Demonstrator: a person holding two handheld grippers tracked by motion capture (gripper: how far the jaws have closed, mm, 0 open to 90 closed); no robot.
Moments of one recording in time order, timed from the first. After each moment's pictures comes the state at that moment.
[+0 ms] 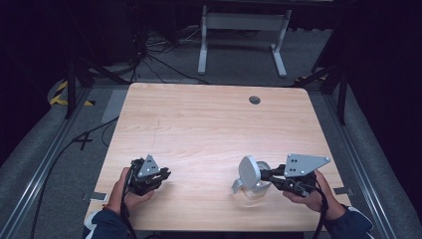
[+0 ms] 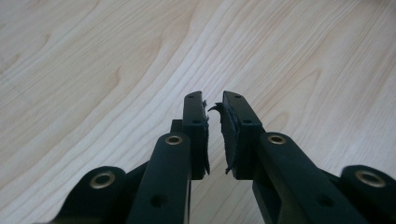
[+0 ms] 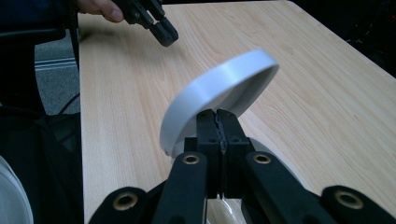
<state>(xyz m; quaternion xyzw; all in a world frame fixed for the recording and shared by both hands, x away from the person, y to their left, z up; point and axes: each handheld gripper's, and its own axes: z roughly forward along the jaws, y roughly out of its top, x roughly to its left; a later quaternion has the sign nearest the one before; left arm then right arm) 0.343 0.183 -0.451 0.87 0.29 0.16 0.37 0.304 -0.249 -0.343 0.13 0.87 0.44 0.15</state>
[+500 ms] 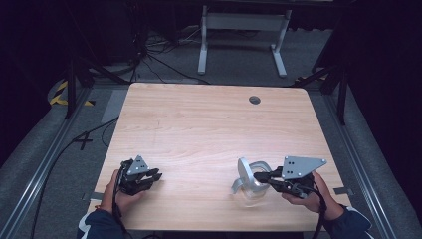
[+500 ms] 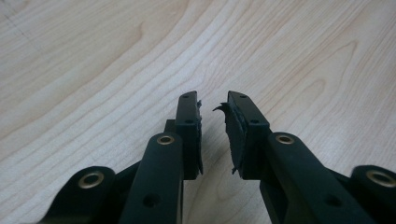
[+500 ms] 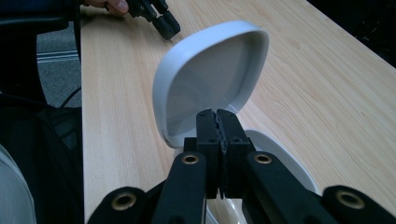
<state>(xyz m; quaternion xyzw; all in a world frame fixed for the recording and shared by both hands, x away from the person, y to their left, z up) 0.352 0.207 -0.470 0.86 0.32 0.13 0.38 0.304 -0.248 -0.349 0.13 0.88 0.44 0.15</state>
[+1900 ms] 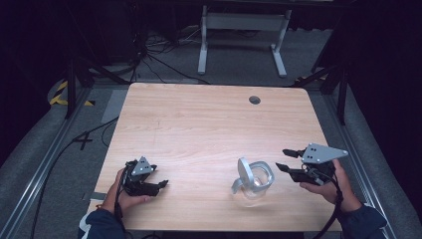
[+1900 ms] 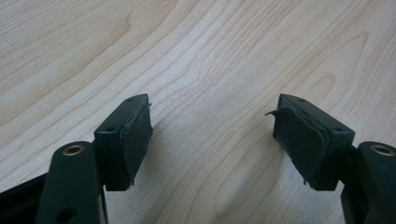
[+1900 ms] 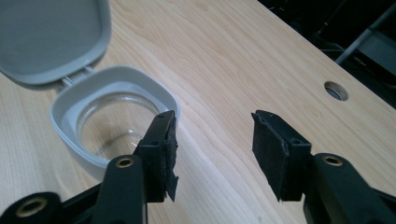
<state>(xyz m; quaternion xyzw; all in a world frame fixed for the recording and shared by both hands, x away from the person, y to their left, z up) 0.355 0.200 -0.480 0.86 0.31 0.13 0.38 0.327 -0.305 -0.351 0.22 0.86 0.39 0.25</state>
